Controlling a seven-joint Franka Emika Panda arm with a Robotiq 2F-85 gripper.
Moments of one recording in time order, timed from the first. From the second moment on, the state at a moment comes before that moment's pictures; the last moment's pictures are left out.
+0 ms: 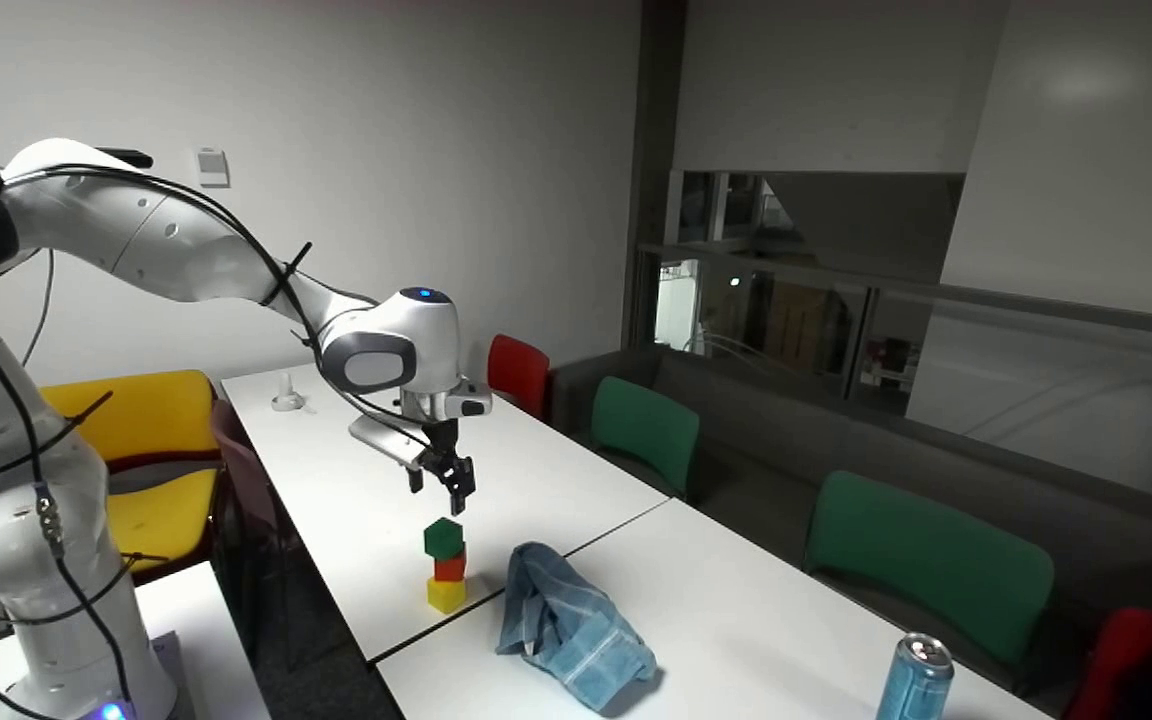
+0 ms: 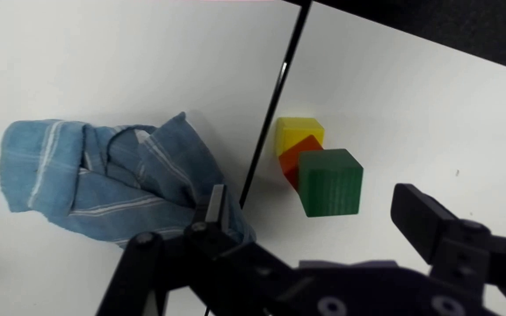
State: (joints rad) arm -0.06 -0.25 -0.27 -2.48 0.01 2.26 -0.56
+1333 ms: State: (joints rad) arm -0.16 0.05 -0.37 -2.53 0.97 2.60 -0.65
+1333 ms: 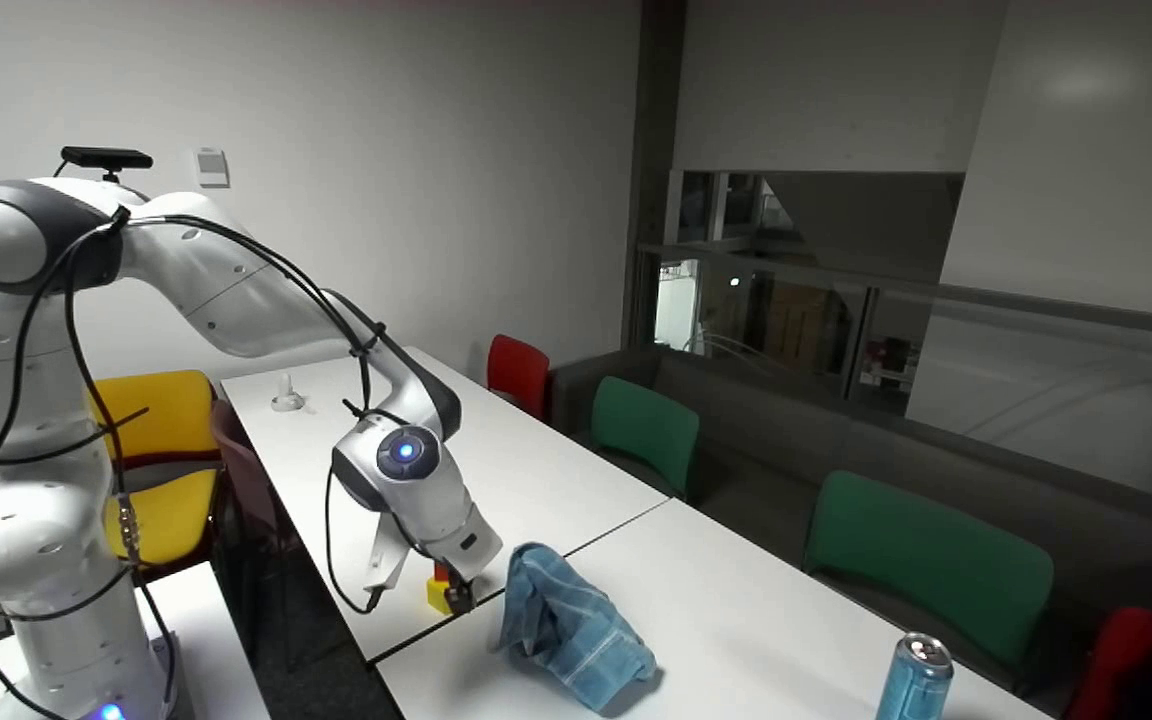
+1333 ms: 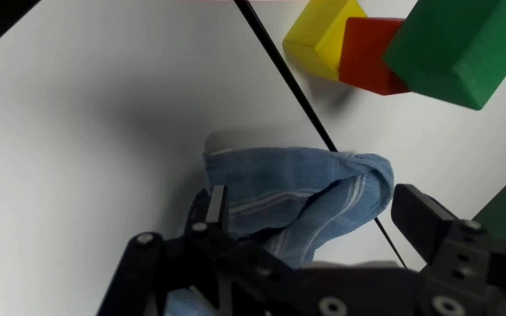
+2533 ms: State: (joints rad) arm -0.19 0.14 -0.39 -2.49 1.09 2.54 -0.74
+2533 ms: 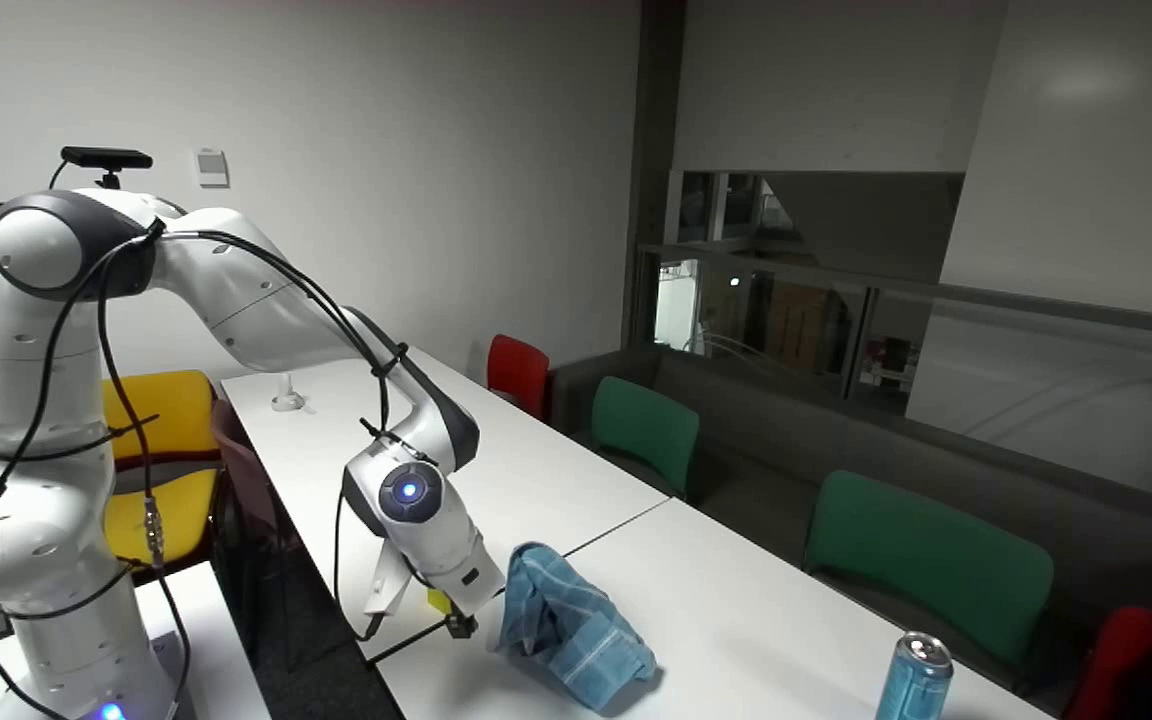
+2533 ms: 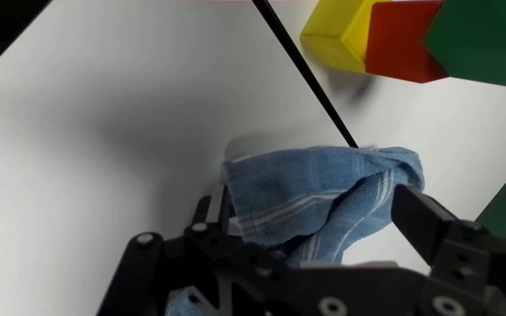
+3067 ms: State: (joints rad) arm -0.28 0.19 -0.34 -2.42 1.09 2.46 -0.81
